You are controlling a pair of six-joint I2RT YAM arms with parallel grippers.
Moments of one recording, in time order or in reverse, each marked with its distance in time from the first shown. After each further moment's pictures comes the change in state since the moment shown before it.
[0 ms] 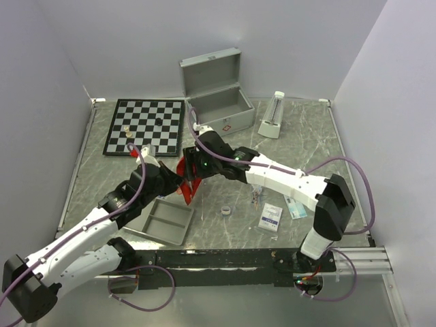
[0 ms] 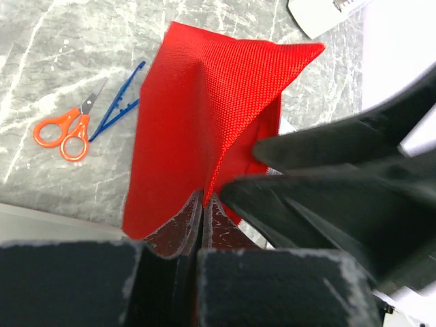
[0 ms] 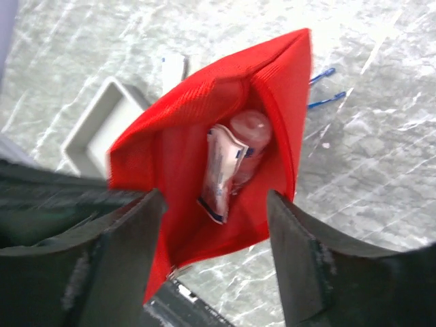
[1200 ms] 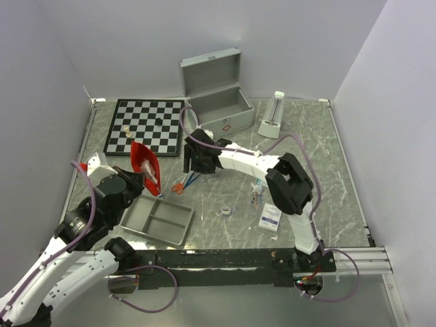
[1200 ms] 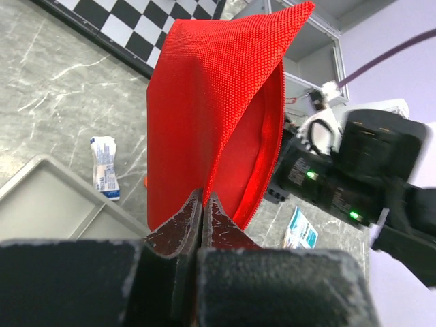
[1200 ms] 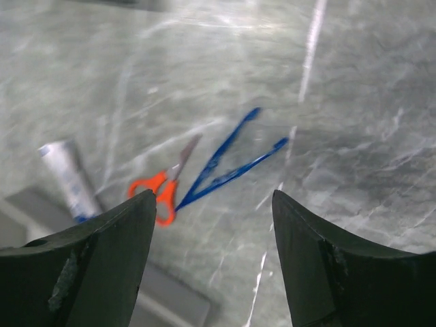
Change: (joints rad) left arm 0.003 -0.318 0.160 -0.418 -0.417 -0.038; right arm -0.111 0.383 0.192 -0.040 0.026 0.176
